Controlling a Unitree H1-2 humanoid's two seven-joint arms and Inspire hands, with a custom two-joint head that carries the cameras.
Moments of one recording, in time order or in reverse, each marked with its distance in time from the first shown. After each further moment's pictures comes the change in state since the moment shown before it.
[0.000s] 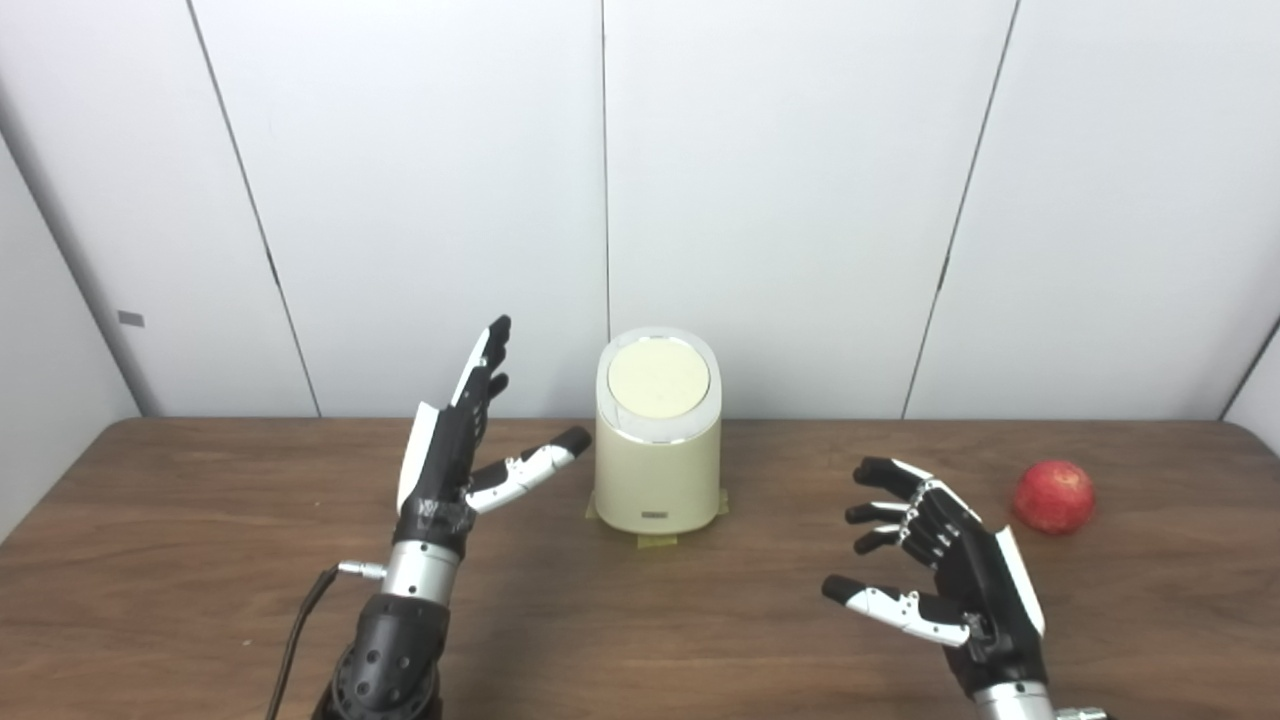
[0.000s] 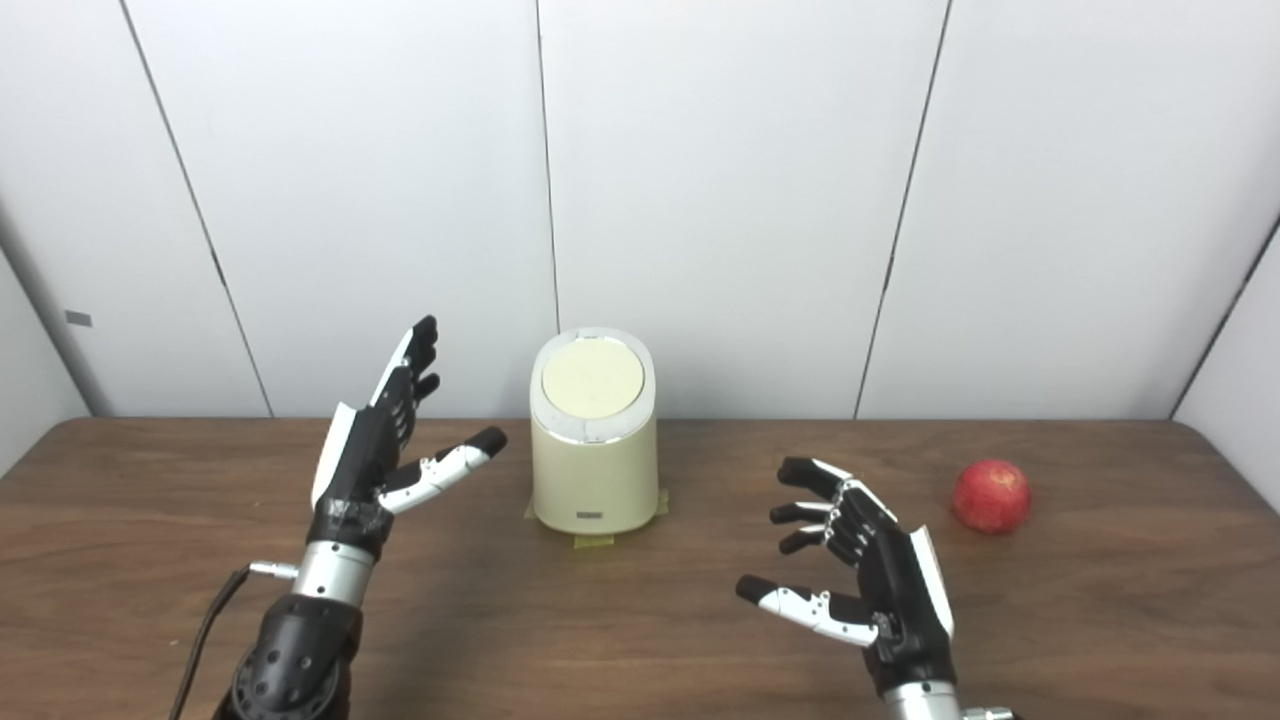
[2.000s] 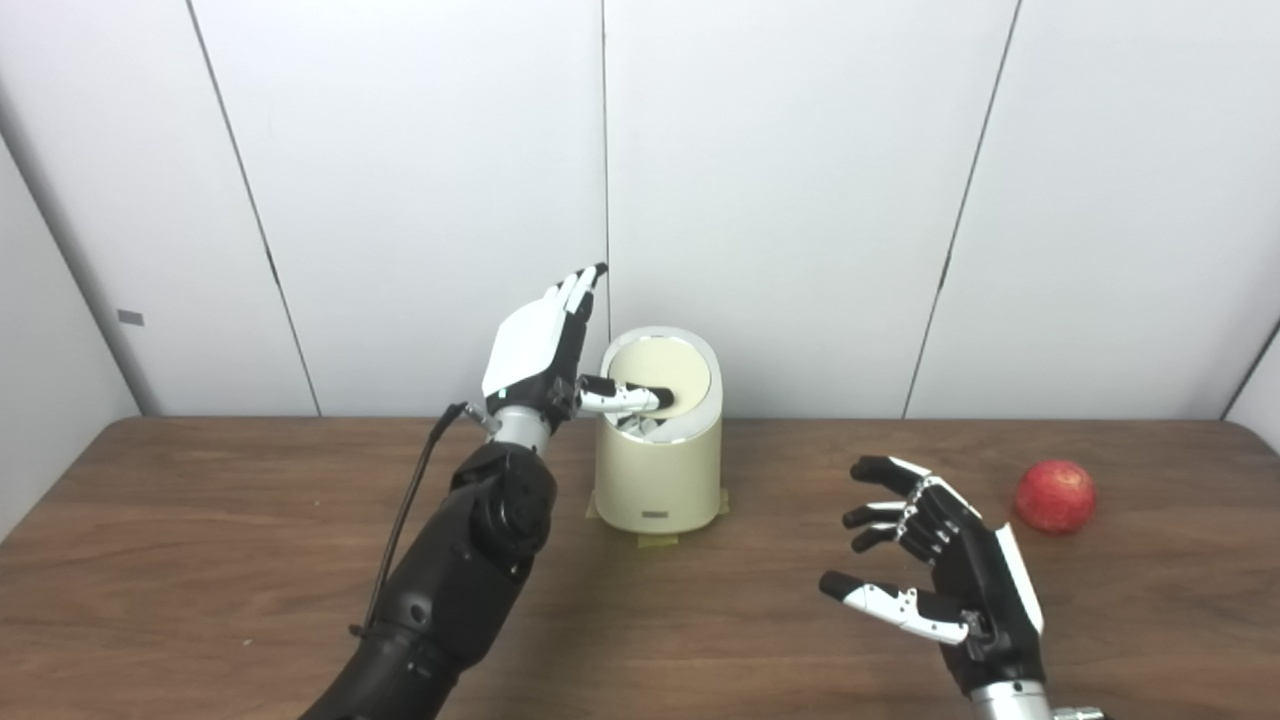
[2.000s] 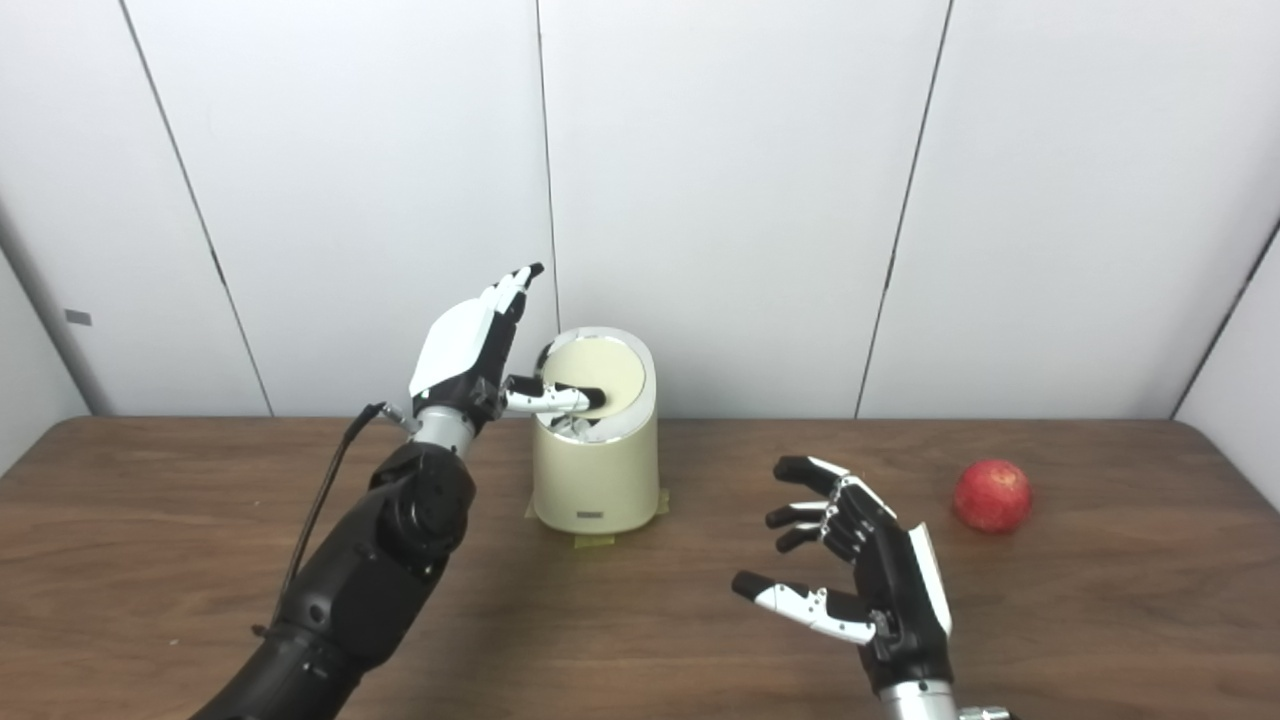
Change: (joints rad) left arm -0.387 0.049 -0.302 0.440 0.521 0.281 0.216; right arm 0.004 0.019 0.002 -0.025 -0.003 -0.002 -0.003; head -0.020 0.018
